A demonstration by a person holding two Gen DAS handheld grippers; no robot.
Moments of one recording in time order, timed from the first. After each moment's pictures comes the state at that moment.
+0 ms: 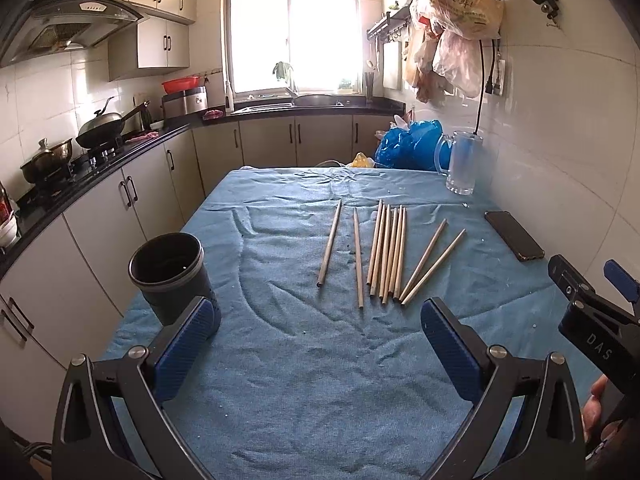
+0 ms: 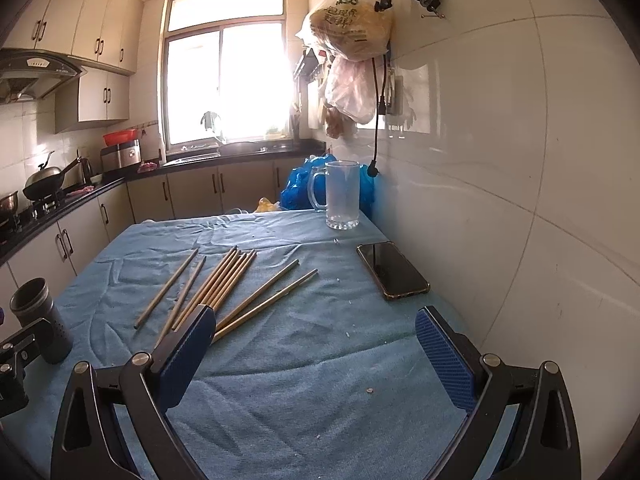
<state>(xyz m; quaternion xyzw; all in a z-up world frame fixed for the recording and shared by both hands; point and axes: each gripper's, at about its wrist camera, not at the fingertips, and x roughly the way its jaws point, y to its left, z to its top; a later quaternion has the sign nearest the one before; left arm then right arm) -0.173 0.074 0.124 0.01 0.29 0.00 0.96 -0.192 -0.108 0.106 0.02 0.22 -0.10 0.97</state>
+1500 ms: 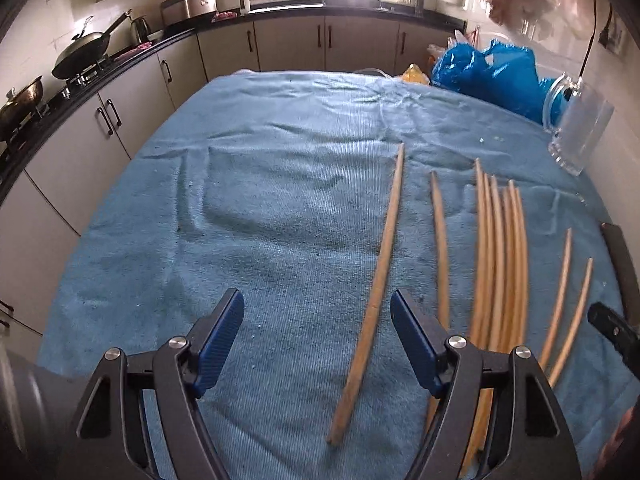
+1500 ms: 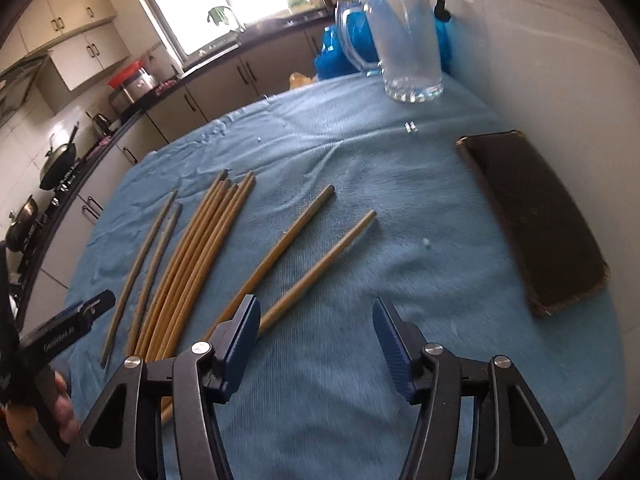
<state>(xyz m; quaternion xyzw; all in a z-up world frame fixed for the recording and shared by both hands) 0.082 0.087 0.022 -0.01 0.46 0.05 0.88 0.038 -0.171 0.007 0.14 0.45 0.04 0.88</state>
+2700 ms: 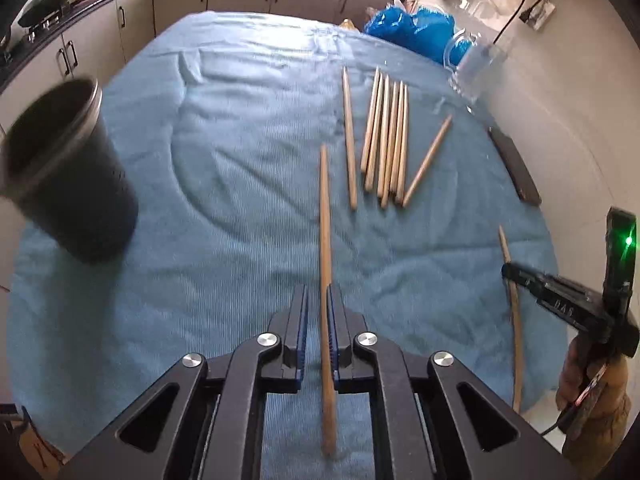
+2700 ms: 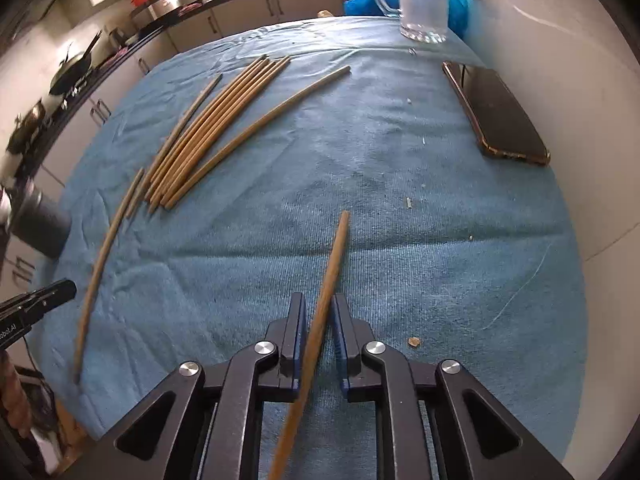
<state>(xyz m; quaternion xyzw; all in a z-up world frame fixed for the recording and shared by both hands) -0.089 0.110 0.052 -0.09 0.53 -0.09 0.84 -0.081 -0.159 0.008 0.05 0.54 0.07 0.84</state>
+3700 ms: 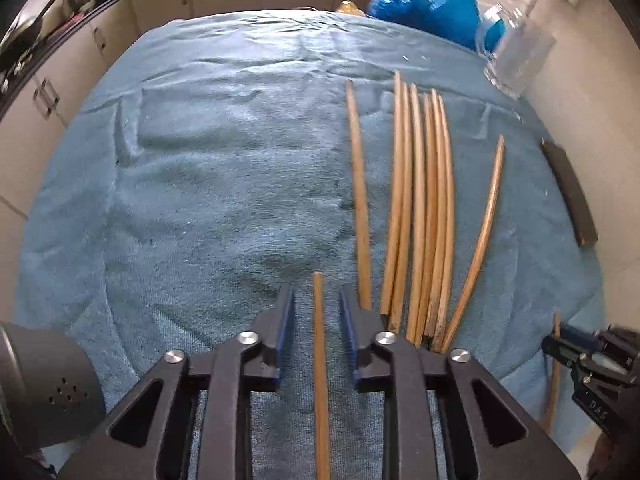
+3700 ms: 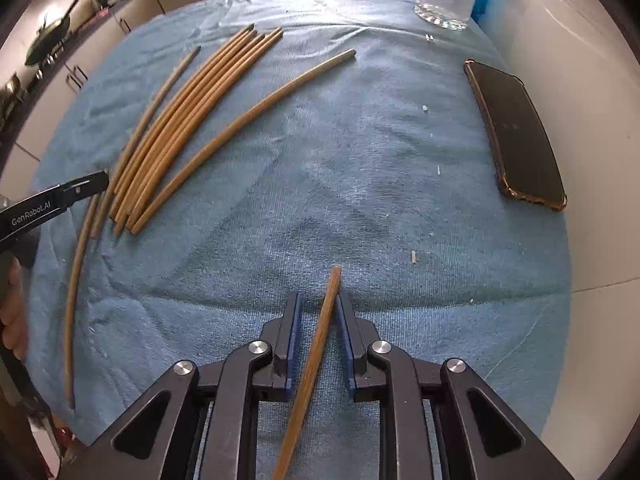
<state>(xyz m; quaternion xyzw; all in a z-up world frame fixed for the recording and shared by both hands) 0.042 0.063 0.028 0.00 0.56 -0.07 0.82 -0.025 -0.137 0.004 -0.01 0.61 0.05 0.79</state>
